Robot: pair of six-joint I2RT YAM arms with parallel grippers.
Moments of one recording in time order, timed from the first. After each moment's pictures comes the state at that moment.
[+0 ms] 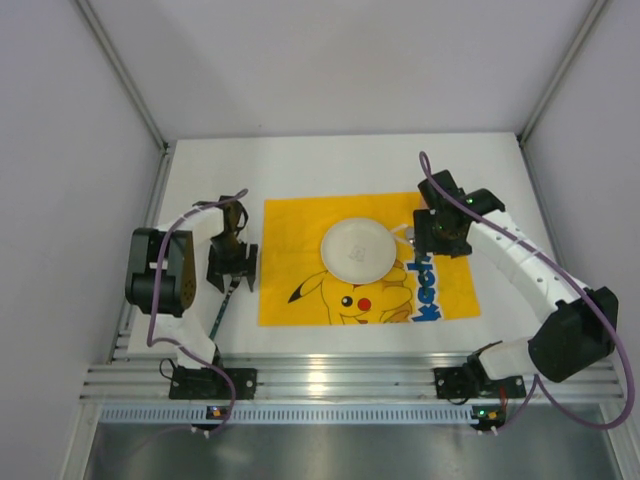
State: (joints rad) left arm -0.09 1.79 1.09 -0.93 0.01 -0.15; right arm 0.43 1.37 1.24 -1.08 0.24 0.38
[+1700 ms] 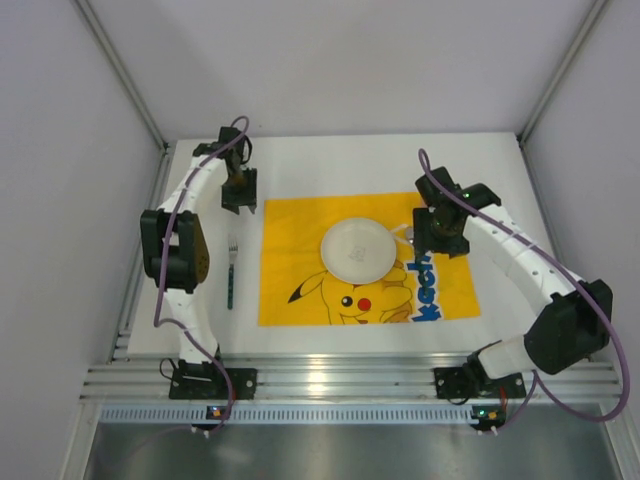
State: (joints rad) left arm -0.11 2.02 1.77 -0.96 -0.02 -0.15; right arm 0.43 1.43 1.28 -1.12 0.23 0.42
